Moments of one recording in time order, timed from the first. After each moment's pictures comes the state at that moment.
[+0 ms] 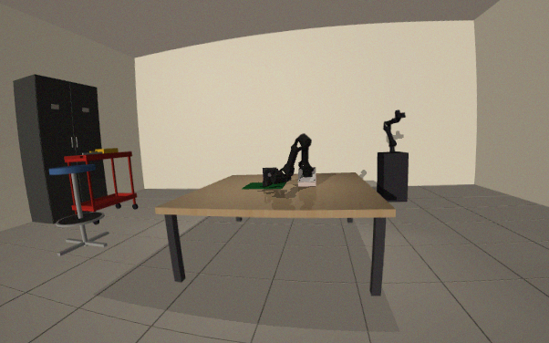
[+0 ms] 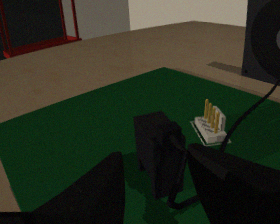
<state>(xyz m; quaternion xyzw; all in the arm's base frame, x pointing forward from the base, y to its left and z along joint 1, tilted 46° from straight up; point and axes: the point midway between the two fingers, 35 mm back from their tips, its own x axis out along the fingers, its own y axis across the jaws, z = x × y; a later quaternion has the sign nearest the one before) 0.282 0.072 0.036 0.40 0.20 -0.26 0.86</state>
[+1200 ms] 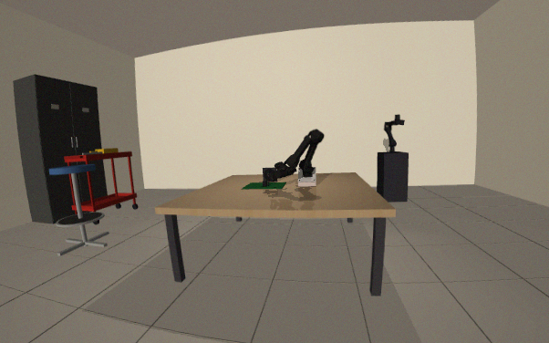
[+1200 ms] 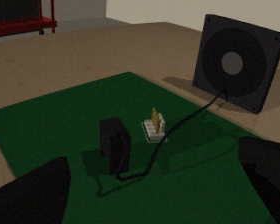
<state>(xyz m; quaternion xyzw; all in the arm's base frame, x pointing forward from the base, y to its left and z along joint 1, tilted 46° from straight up) 0.227 0.057 0.085 0.35 0.27 -0.27 0.86</state>
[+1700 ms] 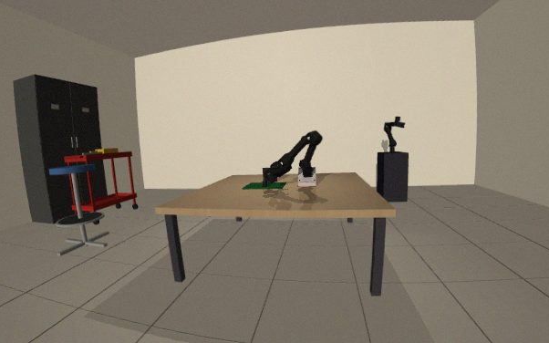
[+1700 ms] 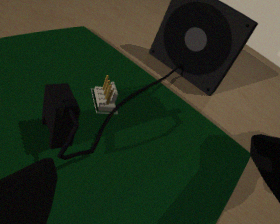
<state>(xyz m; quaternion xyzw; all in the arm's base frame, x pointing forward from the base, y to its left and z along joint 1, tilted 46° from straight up) 0.228 0.047 0.069 0.26 0.41 -0.28 0.83</state>
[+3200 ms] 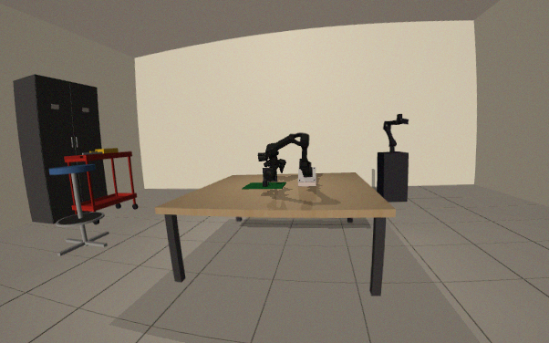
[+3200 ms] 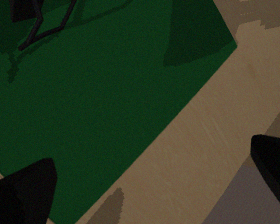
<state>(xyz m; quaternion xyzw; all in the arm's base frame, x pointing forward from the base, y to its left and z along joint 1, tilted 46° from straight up) 0.224 0.029 0.072 0.27 0.72 -0.10 0.63</state>
